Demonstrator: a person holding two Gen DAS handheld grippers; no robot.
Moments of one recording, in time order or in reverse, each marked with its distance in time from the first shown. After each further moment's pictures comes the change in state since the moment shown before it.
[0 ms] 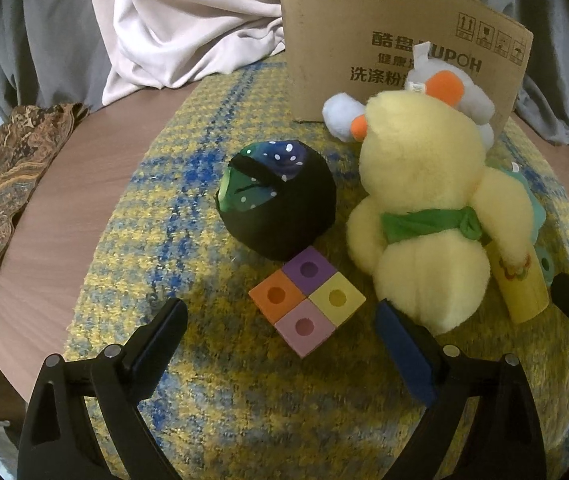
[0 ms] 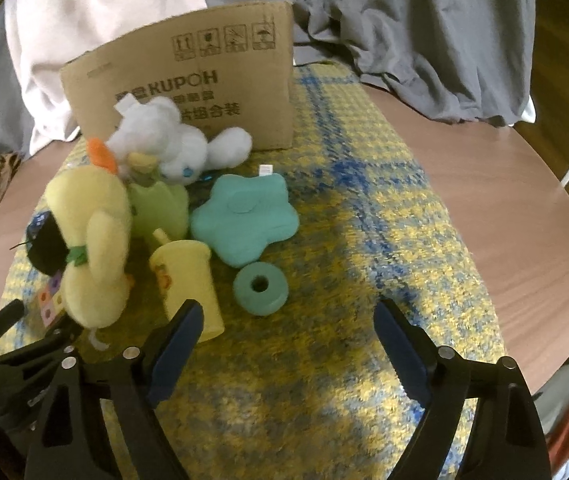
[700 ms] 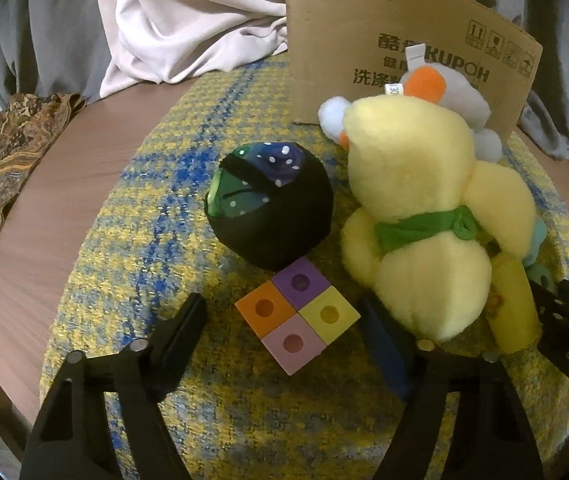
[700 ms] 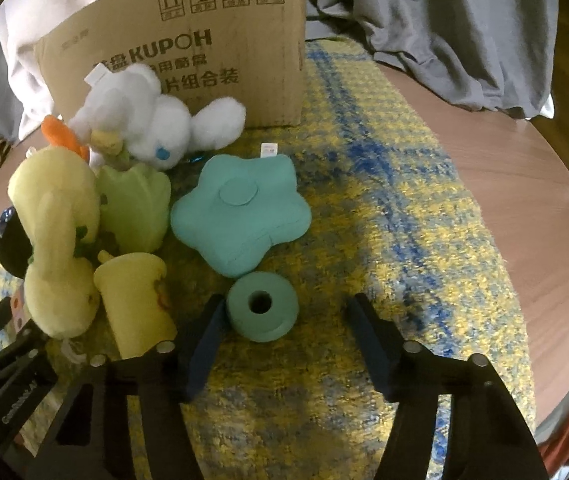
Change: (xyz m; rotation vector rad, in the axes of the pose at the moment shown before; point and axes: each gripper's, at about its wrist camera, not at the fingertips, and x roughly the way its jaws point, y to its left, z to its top) left arm 0.007 -0.001 0.001 -0.046 -0.007 -0.033; right arm 0.038 0.007 0.007 -0.027 0.062 0.003
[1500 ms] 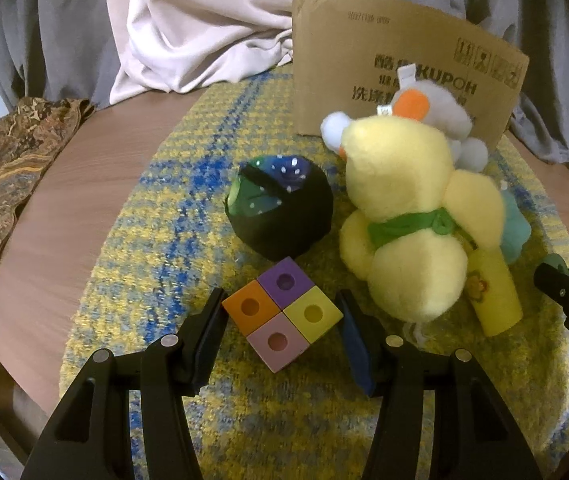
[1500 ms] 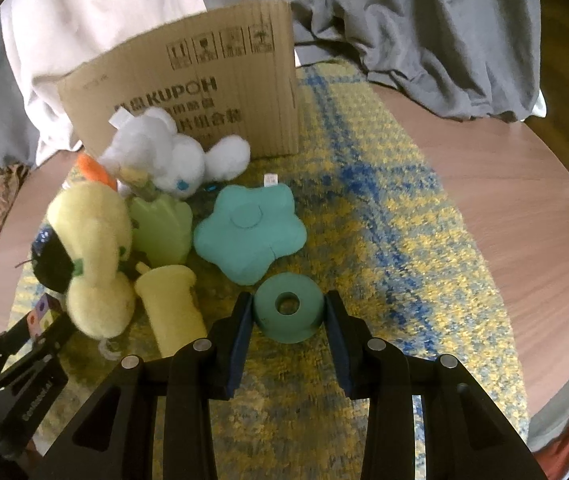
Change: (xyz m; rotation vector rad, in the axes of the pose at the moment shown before) left arm -0.027 0.004 -0.005 -0.009 -0.029 0.014; right arm -0.038 -0.012 -0.002 0.039 -0.074 0.058
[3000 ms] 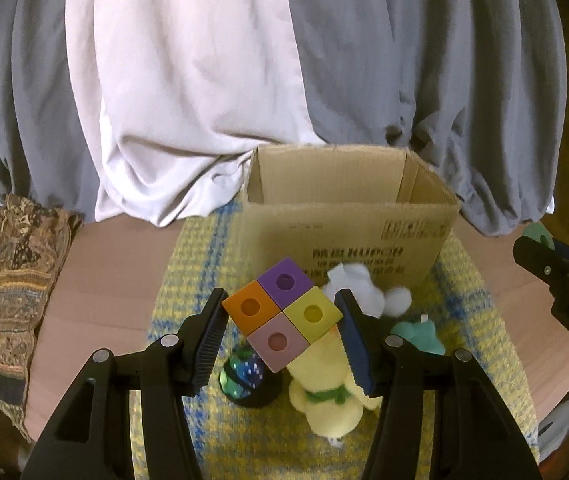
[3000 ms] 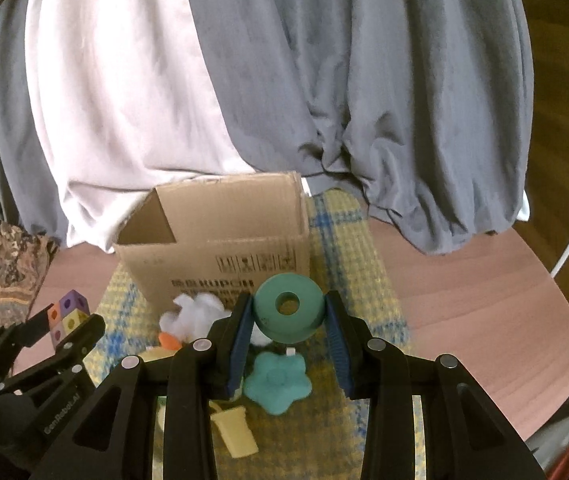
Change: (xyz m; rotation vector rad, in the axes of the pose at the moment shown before) left arm -0.094 -0.021 0.118 0.092 -0.216 -0.080; right arm -0.109 0.016 0.103 -0.028 -0.270 0.019
